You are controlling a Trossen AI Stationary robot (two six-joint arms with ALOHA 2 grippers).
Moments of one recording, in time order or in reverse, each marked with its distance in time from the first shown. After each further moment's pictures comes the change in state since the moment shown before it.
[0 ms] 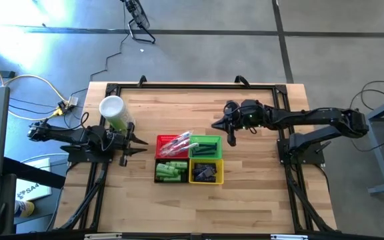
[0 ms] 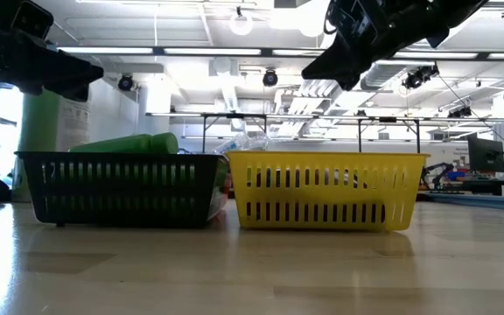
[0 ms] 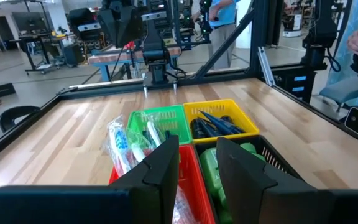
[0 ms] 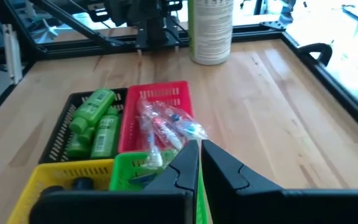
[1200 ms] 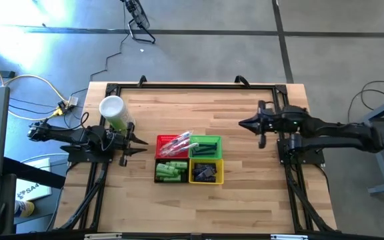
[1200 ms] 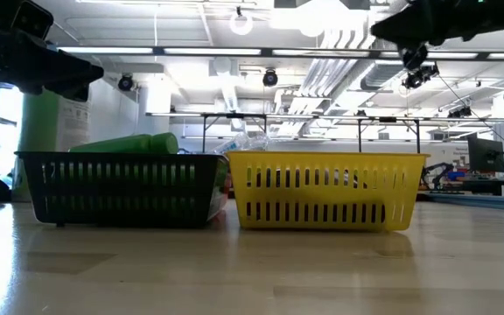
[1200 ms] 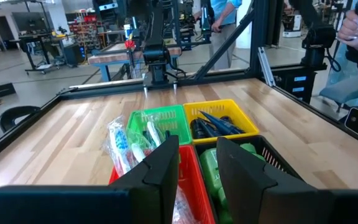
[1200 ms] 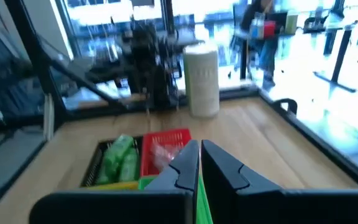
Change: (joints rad) left arm 0.000 0.000 0.000 0.000 0.000 -0.001; right arm 0.026 -0.635 -0.286 -0.032 0.073 0.083
